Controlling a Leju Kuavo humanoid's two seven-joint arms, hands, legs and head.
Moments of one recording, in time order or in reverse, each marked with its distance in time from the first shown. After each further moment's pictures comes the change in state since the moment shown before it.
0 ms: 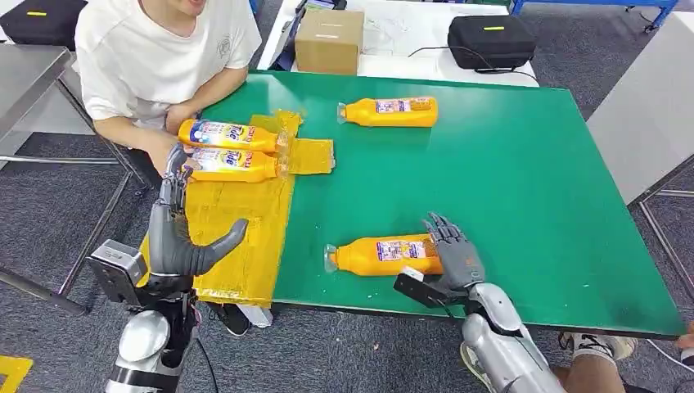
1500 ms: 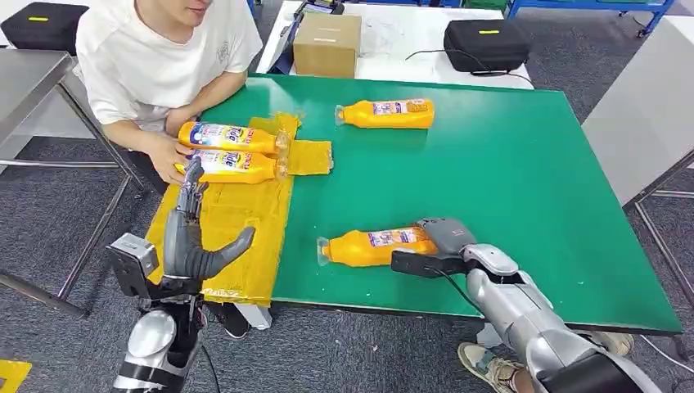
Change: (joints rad) left arm -0.009 0.000 0.014 0.106 0.072 -0.044 0.011; right arm -0.284 -0.003 0.258 0.302 -0.100 0.273 -0.048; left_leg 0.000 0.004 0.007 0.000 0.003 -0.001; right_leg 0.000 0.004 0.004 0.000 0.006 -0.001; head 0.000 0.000
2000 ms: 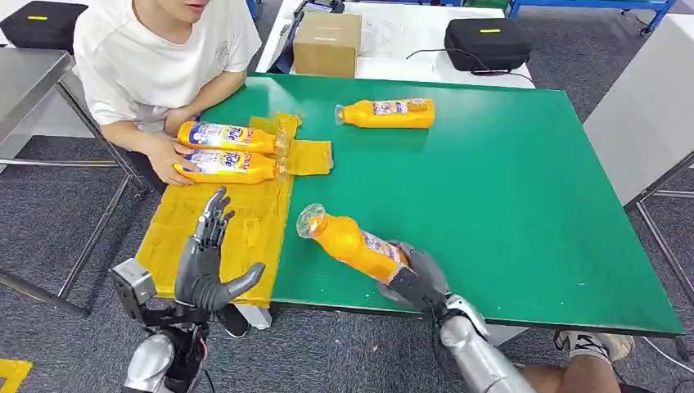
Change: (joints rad) left arm 0.119 -0.017 0.002 -0.005 0.192 -0.255 -0.025; right arm 0.375 0.107 -0.250 -0.340 -0.551 -0.053 -0.232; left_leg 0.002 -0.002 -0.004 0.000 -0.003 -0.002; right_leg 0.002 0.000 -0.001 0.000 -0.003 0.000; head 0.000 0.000
